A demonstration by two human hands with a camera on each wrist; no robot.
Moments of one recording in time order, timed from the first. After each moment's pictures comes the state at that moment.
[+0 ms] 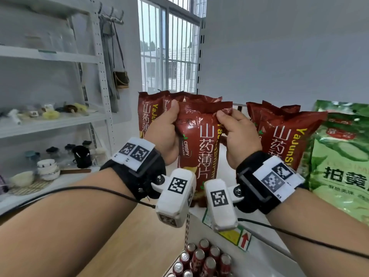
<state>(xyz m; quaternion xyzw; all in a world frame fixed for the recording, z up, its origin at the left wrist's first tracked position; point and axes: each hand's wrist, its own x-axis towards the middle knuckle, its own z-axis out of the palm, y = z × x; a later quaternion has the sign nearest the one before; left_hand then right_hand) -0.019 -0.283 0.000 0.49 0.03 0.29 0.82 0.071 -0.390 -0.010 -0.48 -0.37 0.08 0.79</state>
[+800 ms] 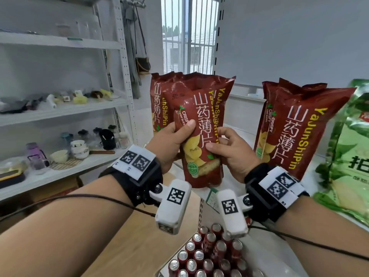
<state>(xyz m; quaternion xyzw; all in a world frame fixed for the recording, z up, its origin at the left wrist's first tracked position) -0.039 -0.286 -0.058 0.66 0.12 0.29 0.68 0.080 -0.395 -0.080 -0.49 -0.40 0.28 0.72</state>
